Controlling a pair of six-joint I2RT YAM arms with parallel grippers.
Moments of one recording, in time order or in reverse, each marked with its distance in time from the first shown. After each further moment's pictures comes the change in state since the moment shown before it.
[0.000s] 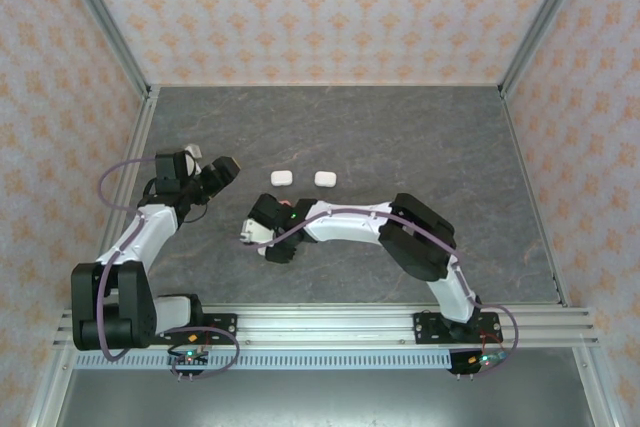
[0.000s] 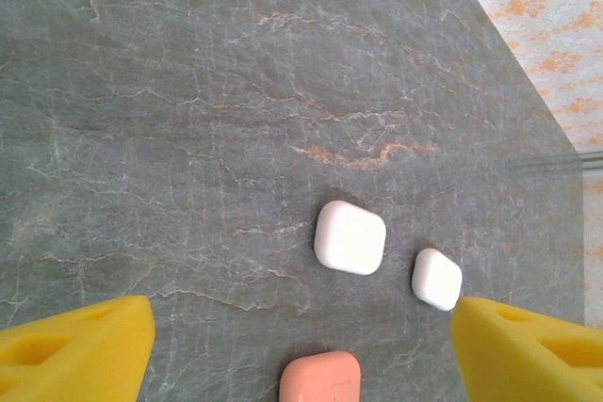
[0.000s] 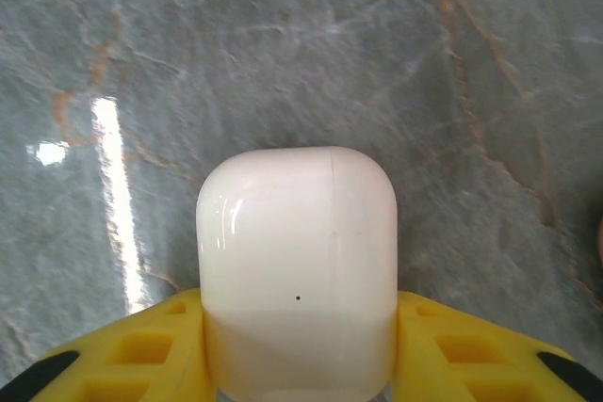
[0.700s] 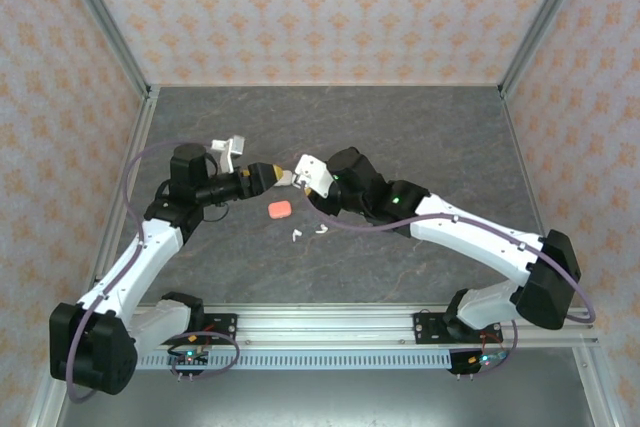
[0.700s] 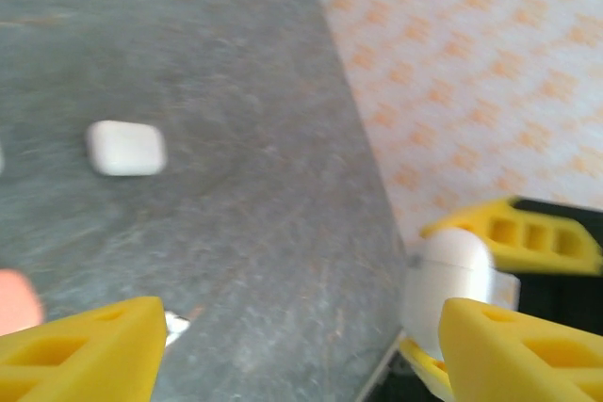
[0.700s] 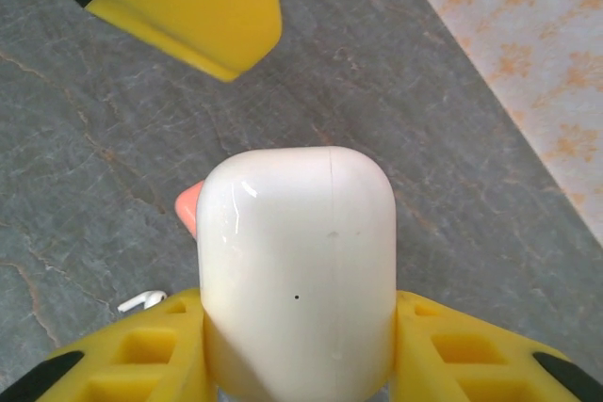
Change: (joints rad) left arm -0.291 -0.198 0.064 0.029 0.346 0.000; right arm -0.169 -0.700 -0.296 0.169 0.152 -0.028
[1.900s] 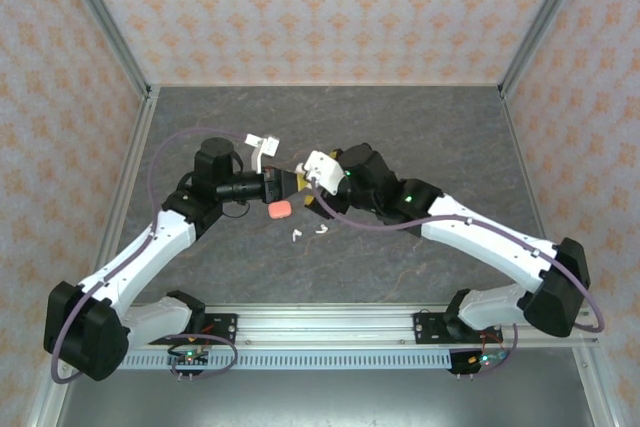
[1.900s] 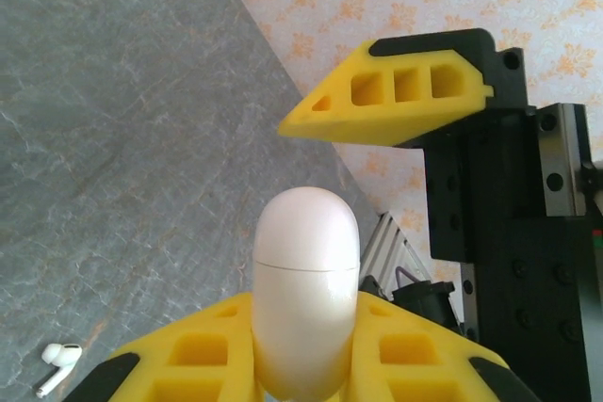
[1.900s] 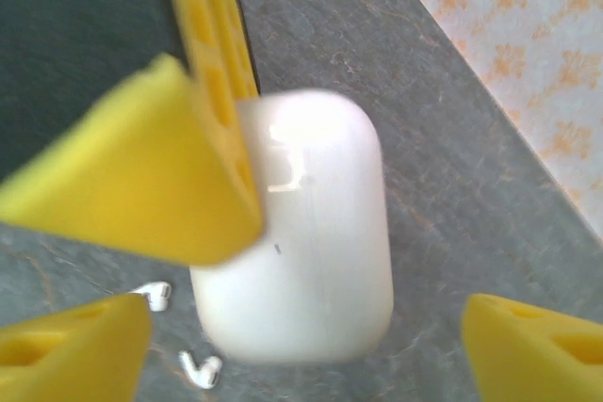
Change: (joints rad) left arm -0.194 0.071 0.080 0.052 0.019 0.095; right arm -0.047 -0.067 -0.014 -0.036 -0.073 0.012
